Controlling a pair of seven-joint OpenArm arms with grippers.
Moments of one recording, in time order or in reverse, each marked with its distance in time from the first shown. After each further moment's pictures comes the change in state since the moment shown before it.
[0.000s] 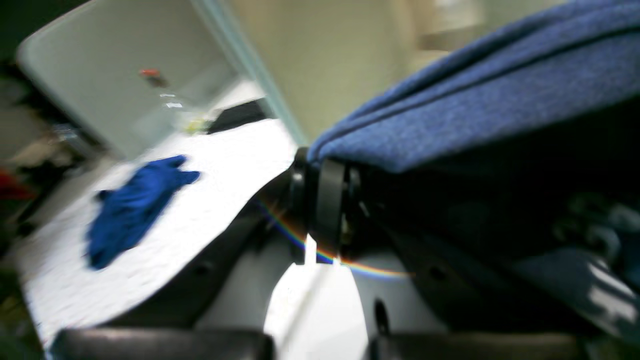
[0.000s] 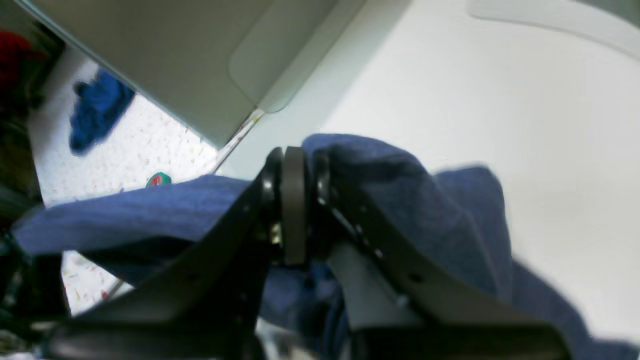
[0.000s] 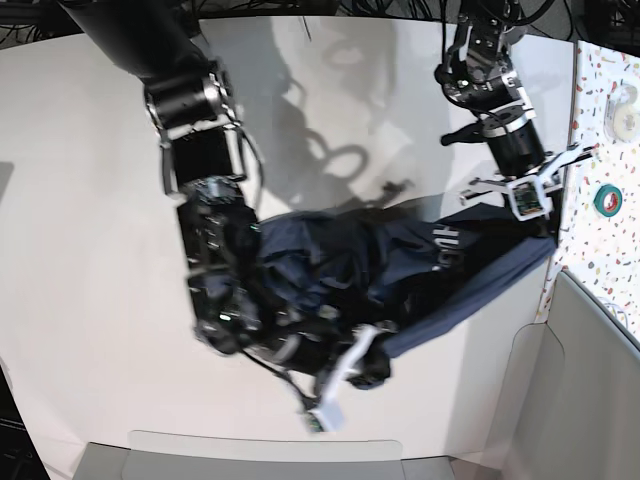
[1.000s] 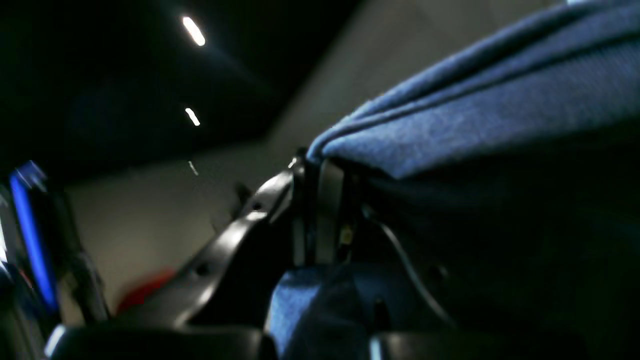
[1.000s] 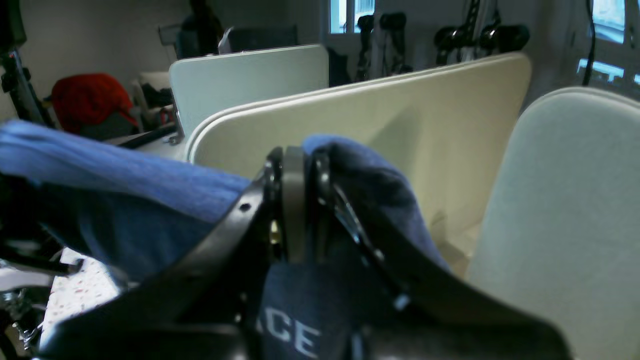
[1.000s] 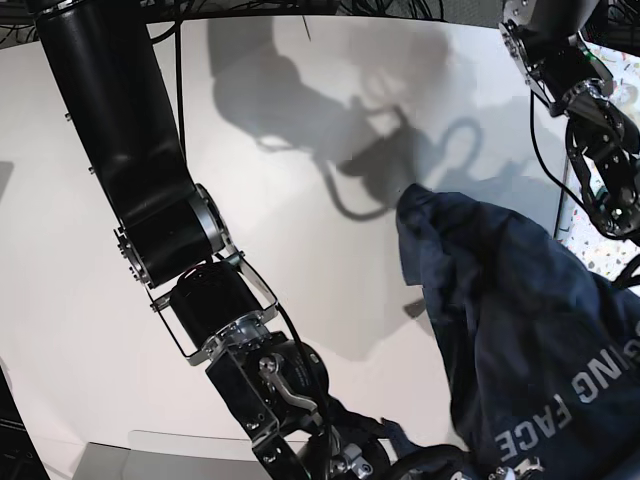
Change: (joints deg) left arm -34.9 -8.0 -27.1 1.5 9.5 -22.3 -8.4; right arm 33.8 -0.2 -20.8 -13.0 14.7 -3.1 31.7
